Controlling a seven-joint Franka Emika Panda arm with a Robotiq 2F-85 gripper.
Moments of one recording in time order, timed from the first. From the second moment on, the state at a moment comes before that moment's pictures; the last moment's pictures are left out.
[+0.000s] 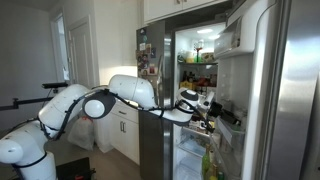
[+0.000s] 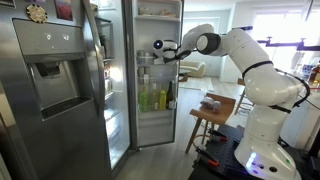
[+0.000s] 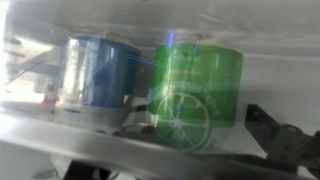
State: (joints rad) arm -0.44 0.83 0.07 -1.01 -1.44 2.52 1.42
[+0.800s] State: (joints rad) arm -0.44 0.66 0.16 -1.01 -1.31 2.51 1.26
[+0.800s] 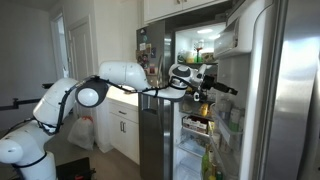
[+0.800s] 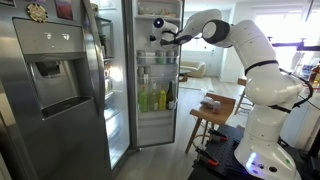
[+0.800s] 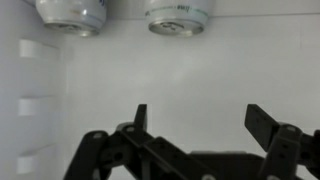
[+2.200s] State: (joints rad) arm -0.49 0.54 0.45 -0.84 -0.64 2.00 0.46
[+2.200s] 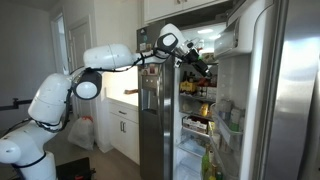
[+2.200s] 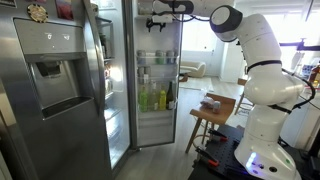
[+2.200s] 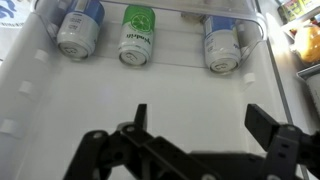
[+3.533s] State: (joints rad) arm -0.47 0.56 0.47 -0.80 -0.62 1.98 0.43
